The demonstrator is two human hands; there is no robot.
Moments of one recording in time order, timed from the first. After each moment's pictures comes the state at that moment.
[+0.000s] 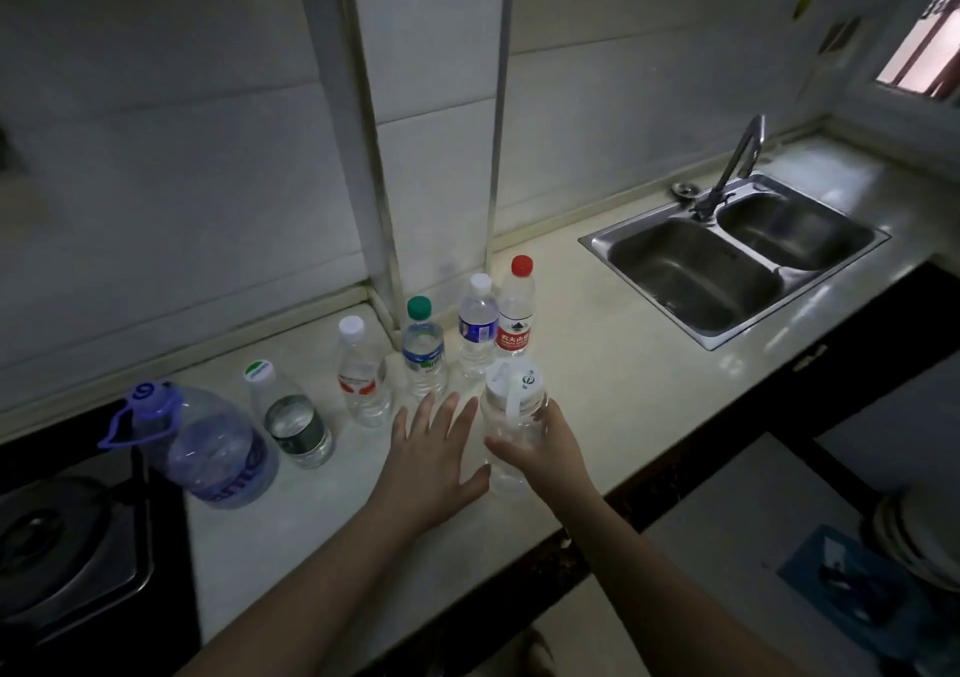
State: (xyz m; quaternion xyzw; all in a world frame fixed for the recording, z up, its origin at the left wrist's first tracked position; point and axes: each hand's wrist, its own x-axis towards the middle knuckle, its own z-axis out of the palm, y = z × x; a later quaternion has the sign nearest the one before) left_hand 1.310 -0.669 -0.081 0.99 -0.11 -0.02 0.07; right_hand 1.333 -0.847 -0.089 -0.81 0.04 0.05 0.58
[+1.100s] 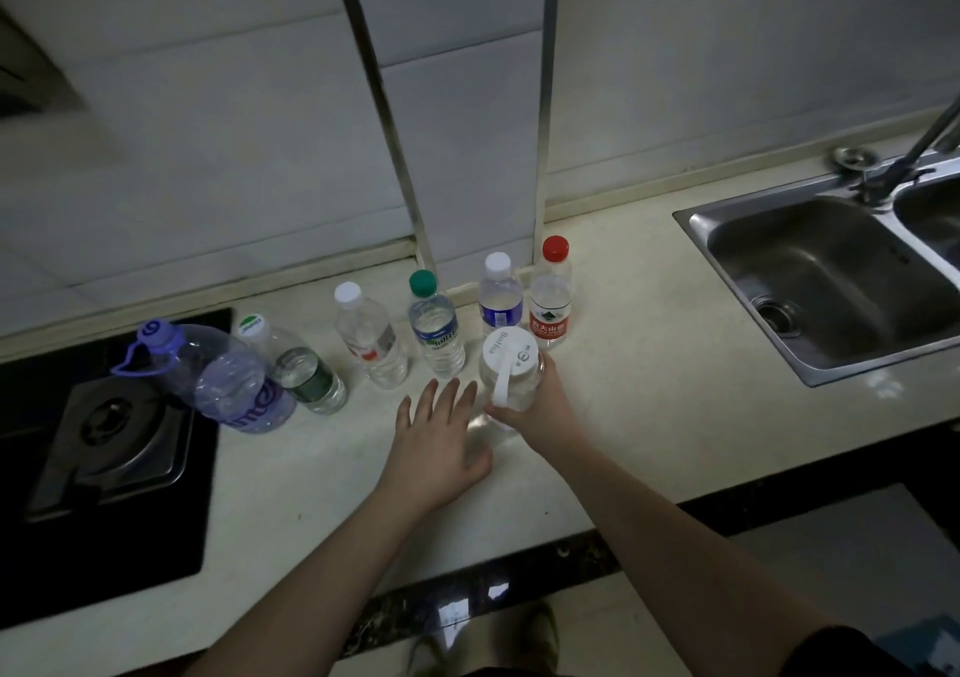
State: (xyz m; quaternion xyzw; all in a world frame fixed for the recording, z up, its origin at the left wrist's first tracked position) left_hand 1.336 -0.723 -0.107 0.99 0.07 -0.07 0.06; right_hand 1.449 -0.864 -0.153 -0.80 -0.12 0.14 0.58
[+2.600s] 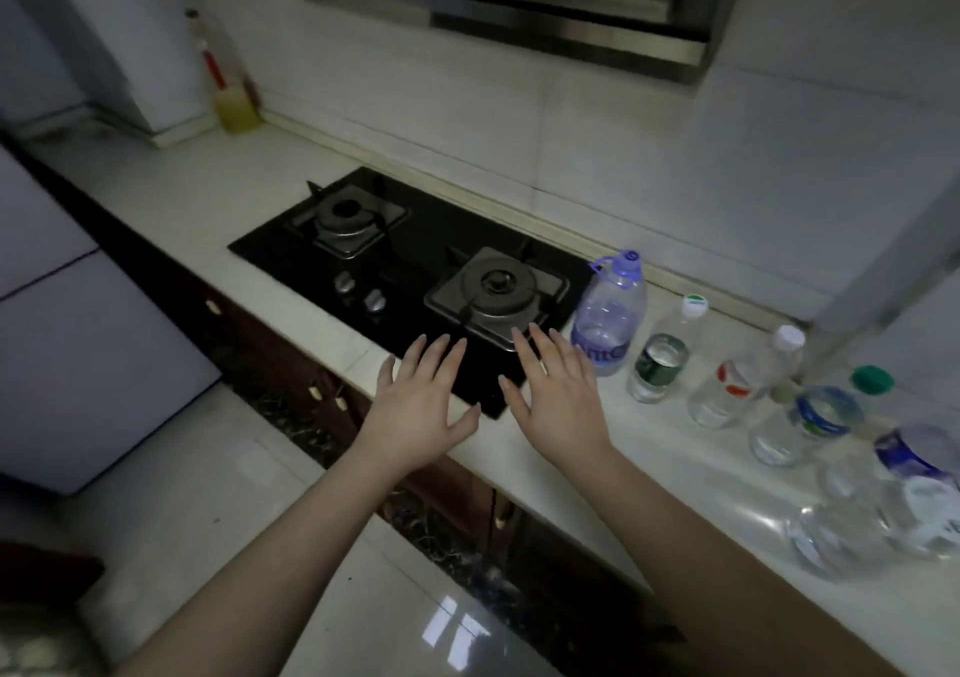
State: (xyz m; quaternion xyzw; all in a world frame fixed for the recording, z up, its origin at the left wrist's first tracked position) left_hand 1.000 -0.553 -0.027 0.89 0.45 0.08 0.04; right_hand 1.186 -0.616 -0.036 -0.74 -0.64 -0.02 0.19
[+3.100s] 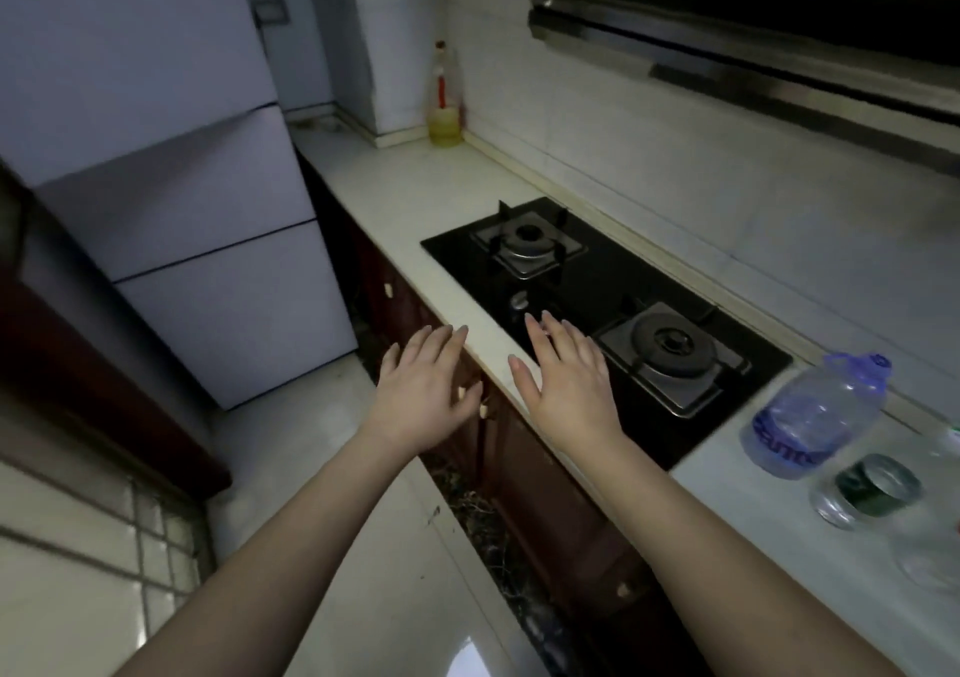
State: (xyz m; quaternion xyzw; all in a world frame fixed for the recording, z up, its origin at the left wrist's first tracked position) left_hand 0.799 -0.527 0.012 0.78 0.61 0.14 0.02; right_hand 0.994 -0.523 0.010 -0.63 -0.75 0.03 0.20
